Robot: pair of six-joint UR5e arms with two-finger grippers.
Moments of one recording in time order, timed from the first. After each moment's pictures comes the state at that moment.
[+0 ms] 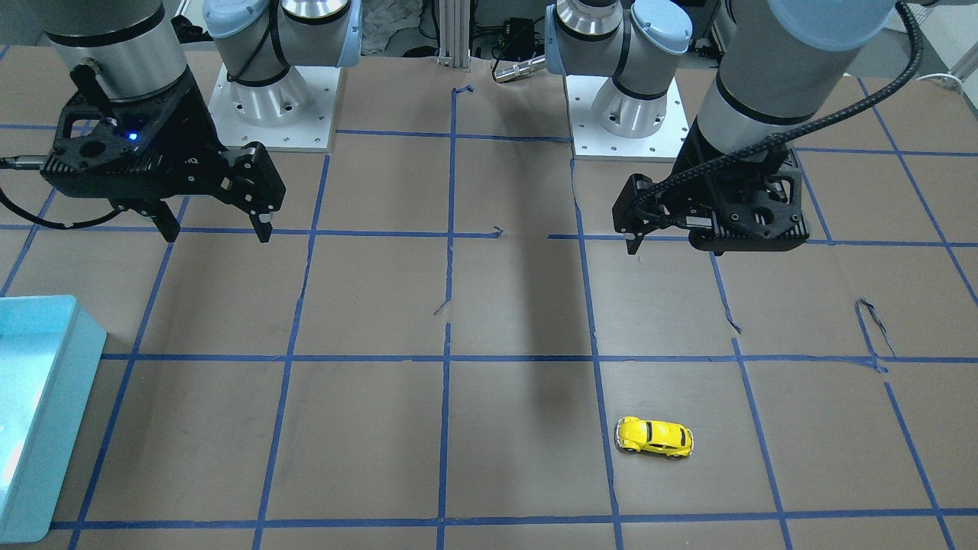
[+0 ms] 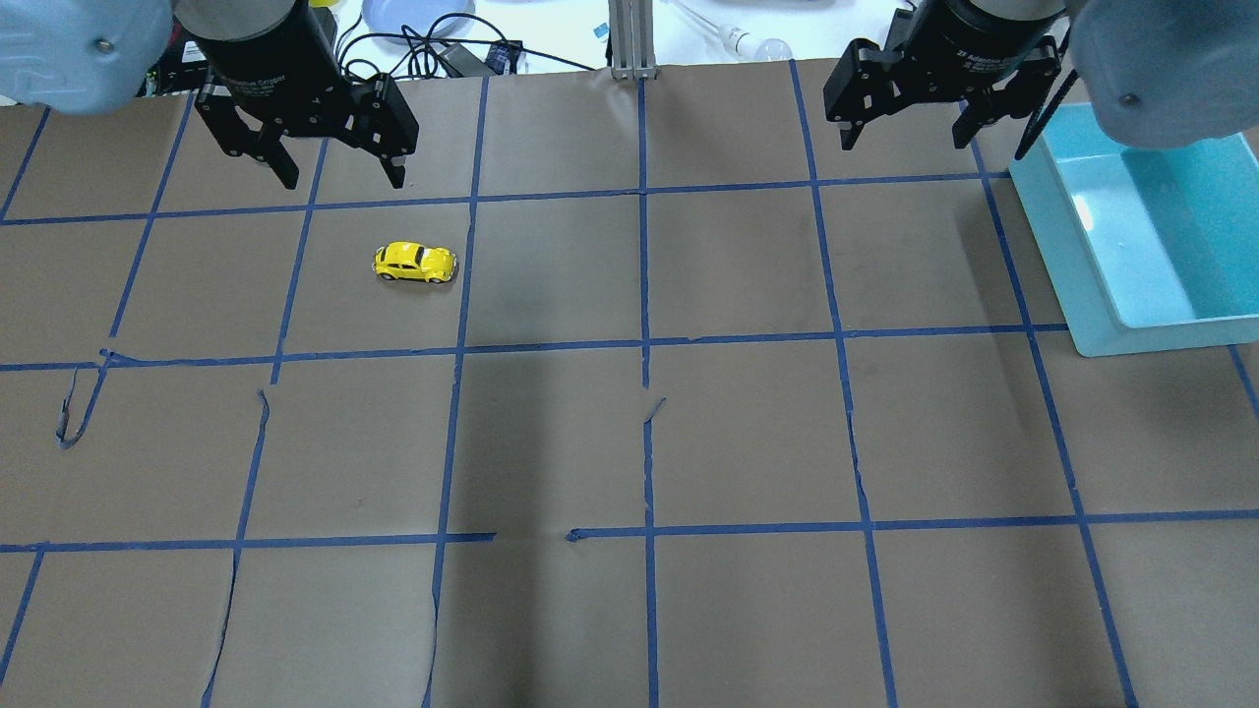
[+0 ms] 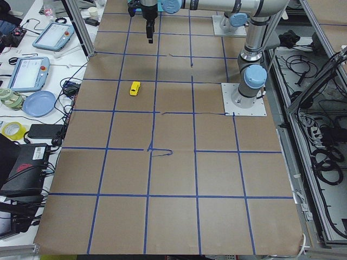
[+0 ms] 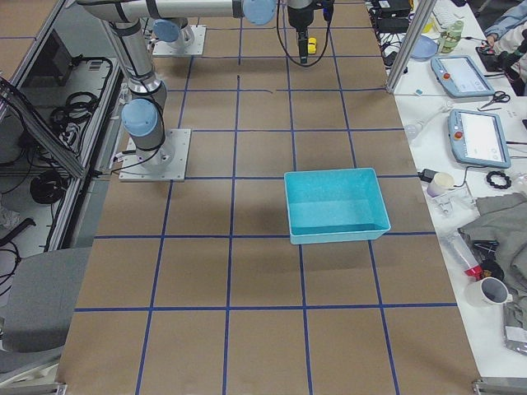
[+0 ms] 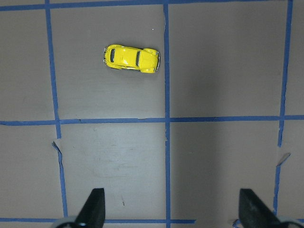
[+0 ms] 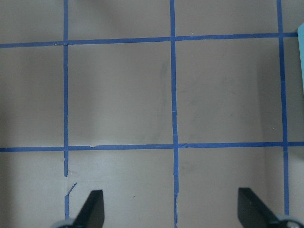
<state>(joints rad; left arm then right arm) -1.59 -1.73 -1.38 -1.60 1.61 -0.01 1.59 -1.52 1.51 -1.74 -1.54 0.03</state>
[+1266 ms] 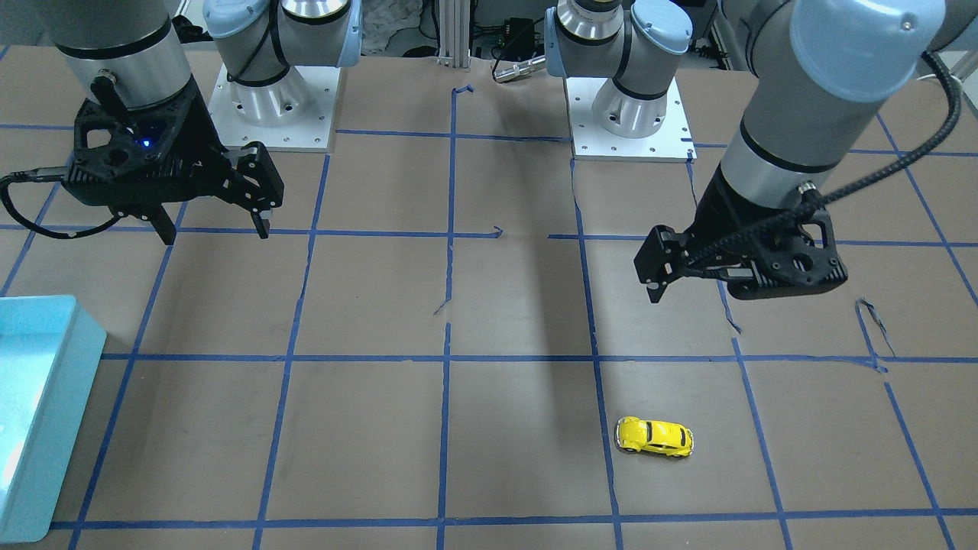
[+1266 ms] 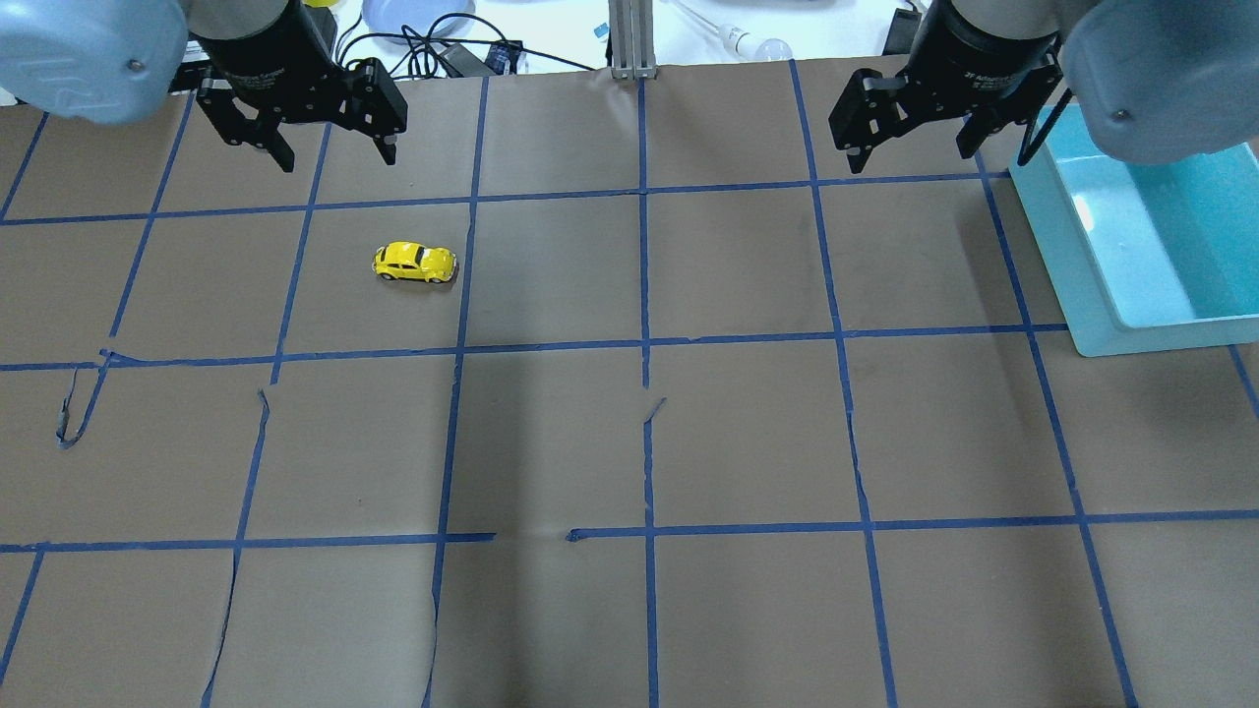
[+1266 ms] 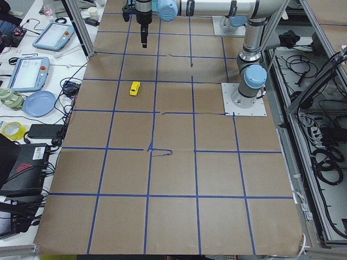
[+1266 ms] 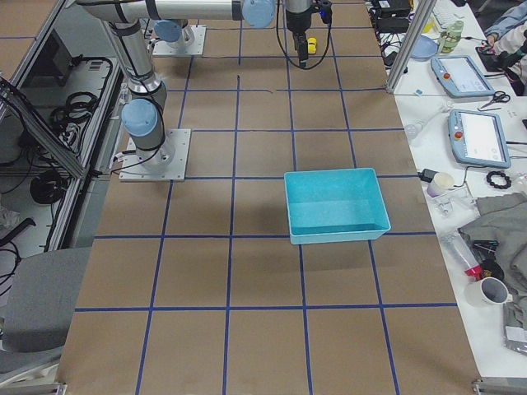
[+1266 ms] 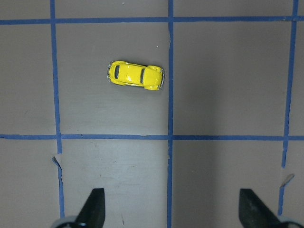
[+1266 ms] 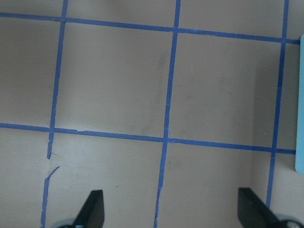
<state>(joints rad) -1.54 -1.78 -1.43 -1.41 1.61 -0.12 1.59 -1.52 1.53 -1.74 -1.57 -0.10</state>
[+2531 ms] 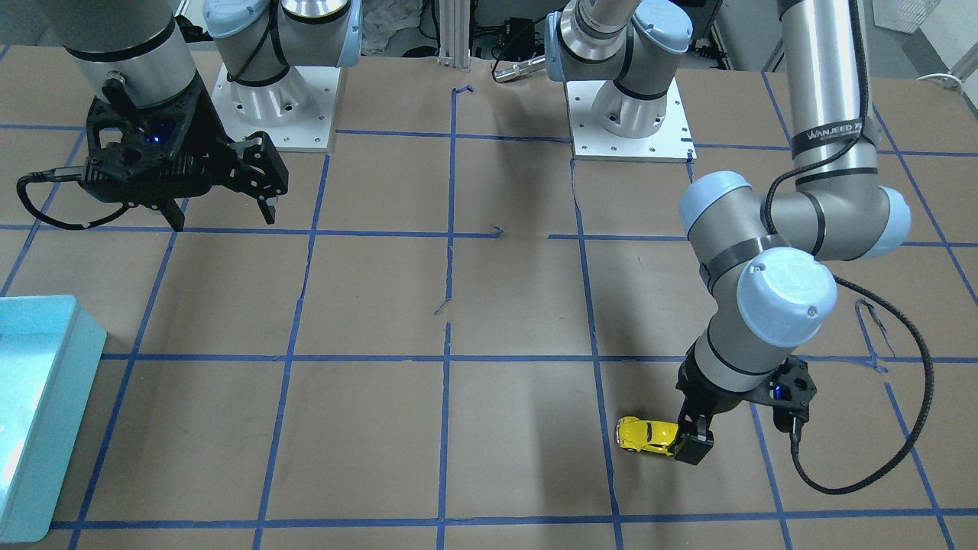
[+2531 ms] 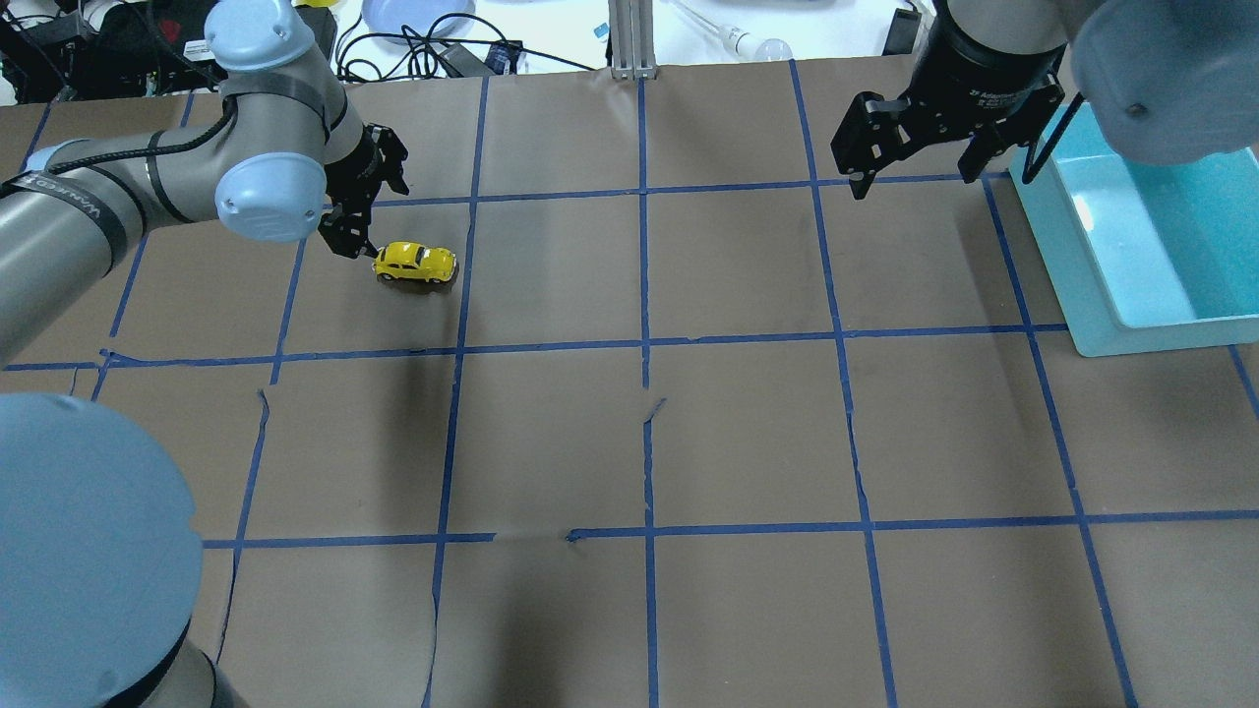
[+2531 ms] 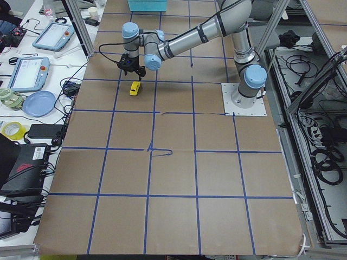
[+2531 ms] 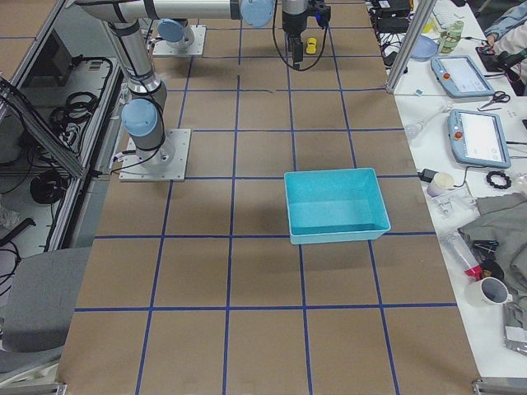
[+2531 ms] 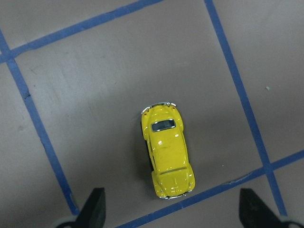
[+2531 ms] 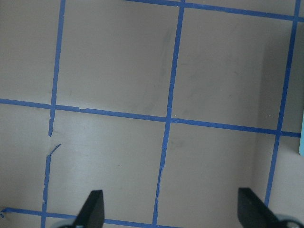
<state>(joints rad) -1.48 -2.08 -1.58 -0.94 1.60 -1.17 1.59 -1.53 1.53 -1.66 -1.56 -0.11</state>
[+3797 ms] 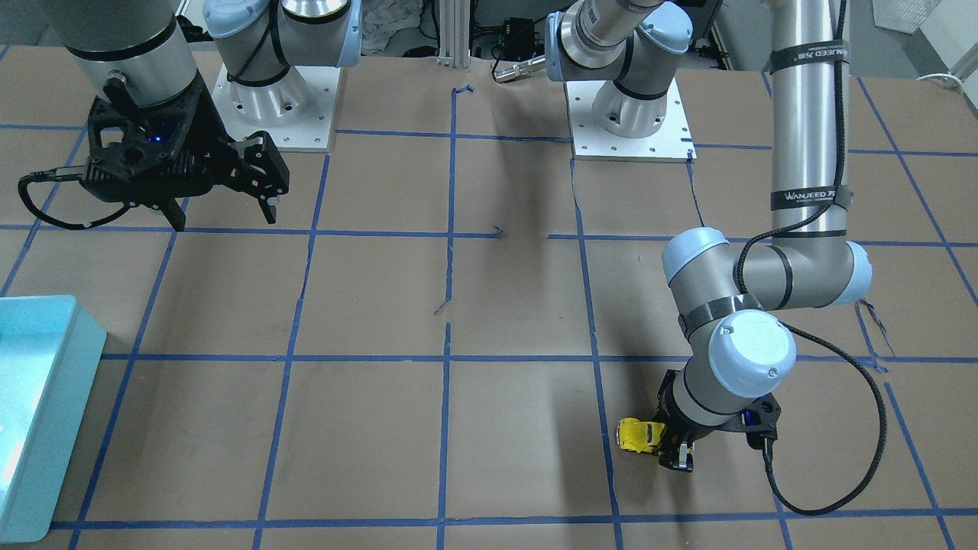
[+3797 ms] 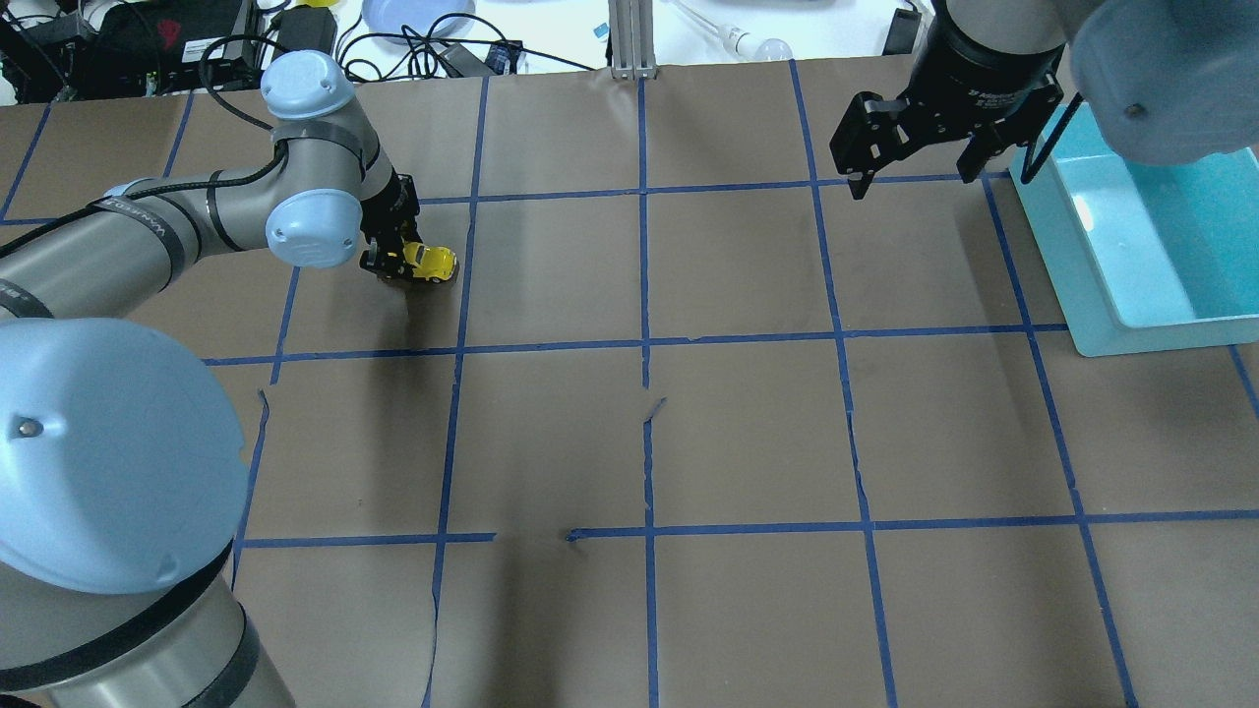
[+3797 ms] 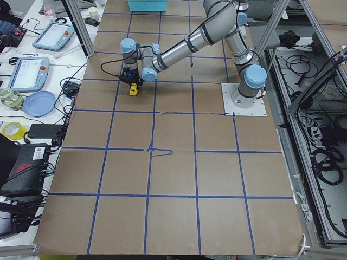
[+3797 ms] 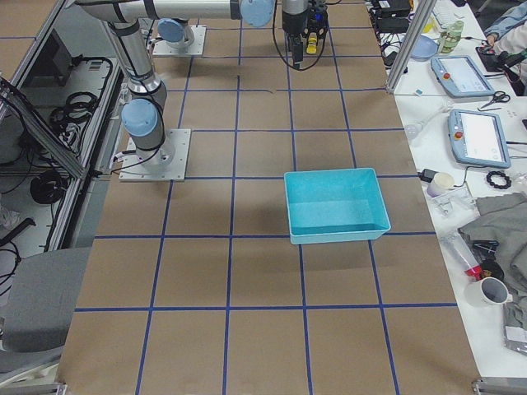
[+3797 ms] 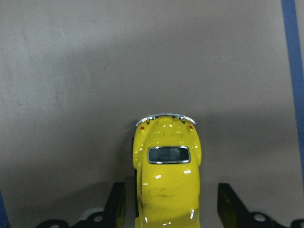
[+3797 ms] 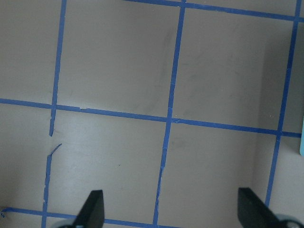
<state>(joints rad) -1.48 -2.18 -1.58 -0.90 1.61 -1.32 1.59 -1.53 1.53 -1.66 -1.56 -0.11</state>
